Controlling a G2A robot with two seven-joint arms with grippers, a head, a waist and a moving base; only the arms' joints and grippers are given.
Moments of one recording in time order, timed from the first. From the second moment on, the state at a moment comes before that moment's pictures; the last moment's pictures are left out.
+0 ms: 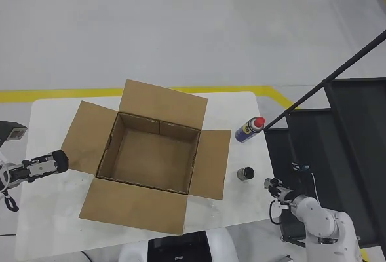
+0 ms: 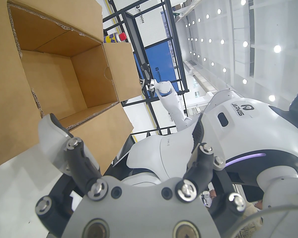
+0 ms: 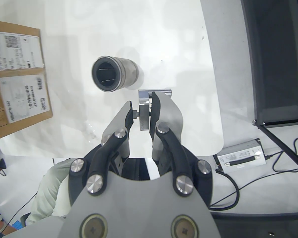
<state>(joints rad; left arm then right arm) 1.51 -0.75 -1.82 -1.65 -0.66 -0.37 -1.45 -1.91 -1.47 1.96 -1.86 -0.89 -0.19 0.86</state>
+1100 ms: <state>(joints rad) 1.51 -0.75 -1.82 -1.65 -0.66 -0.37 -1.45 -1.82 -1.44 1.79 -1.67 -1.03 -0.09 0.72</state>
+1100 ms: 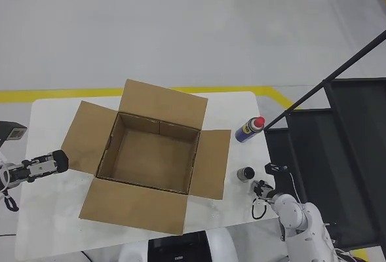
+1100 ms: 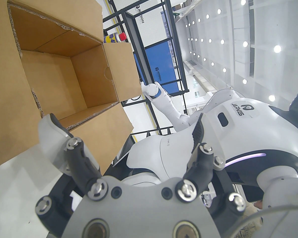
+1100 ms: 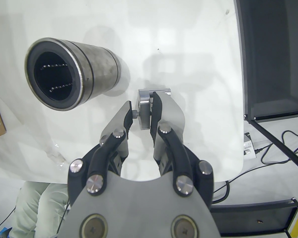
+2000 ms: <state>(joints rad) 1.51 -0.75 -1.82 -1.65 -0.66 -0.37 -1.45 -1.93 -1.42 1.85 -1.90 -0.96 -0.09 0.64</state>
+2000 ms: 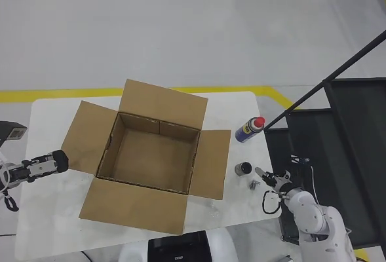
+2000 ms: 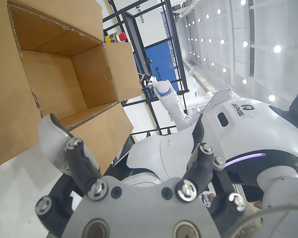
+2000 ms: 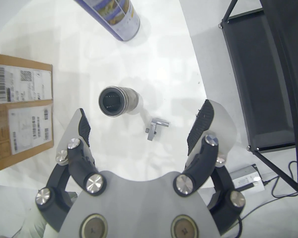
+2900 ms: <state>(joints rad) 1.51 -0.75 -1.82 -1.65 -0.66 -0.37 -1.45 -1.83 -1.40 1.74 -1.67 -1.05 -0.02 0.60</state>
